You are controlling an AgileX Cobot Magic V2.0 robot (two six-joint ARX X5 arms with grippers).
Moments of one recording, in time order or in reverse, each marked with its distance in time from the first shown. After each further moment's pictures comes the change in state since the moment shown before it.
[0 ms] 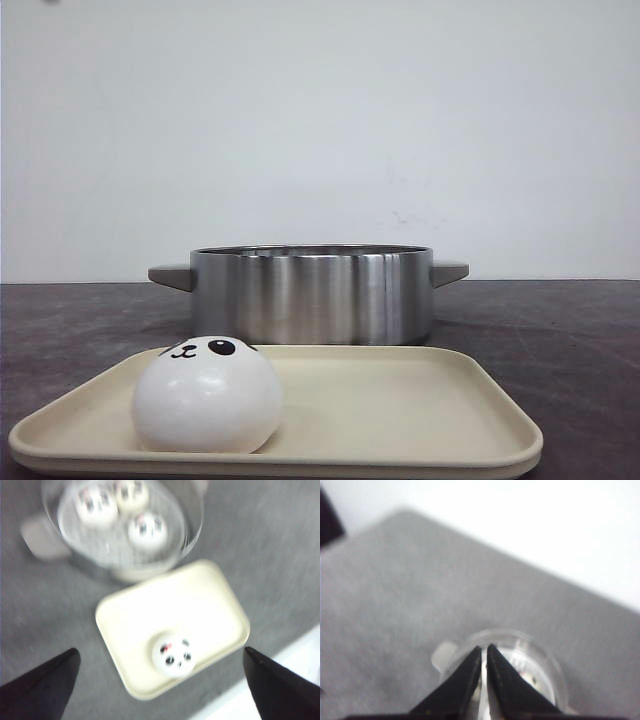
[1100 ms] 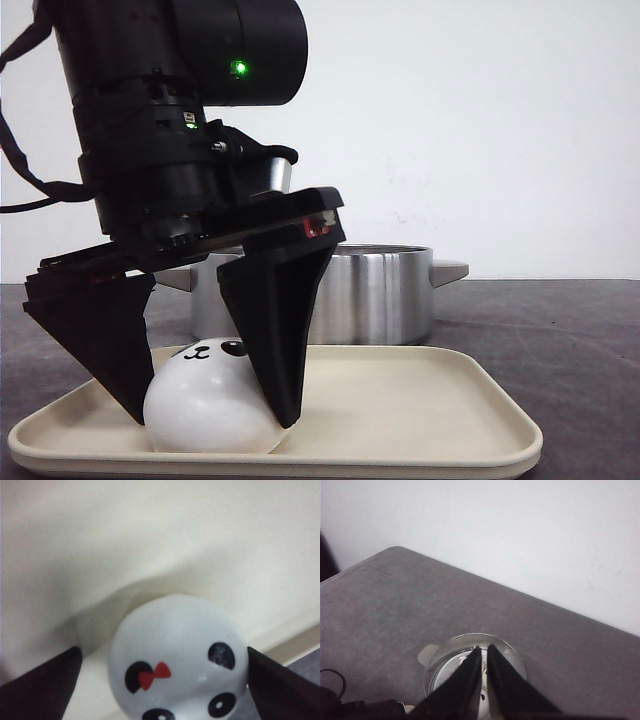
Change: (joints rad) left arm -0.212 0.496 -0.316 0.414 -0.013 -0.179; right arm 0.005 -0.240 -0.002 -0.171 0.046 -0.015
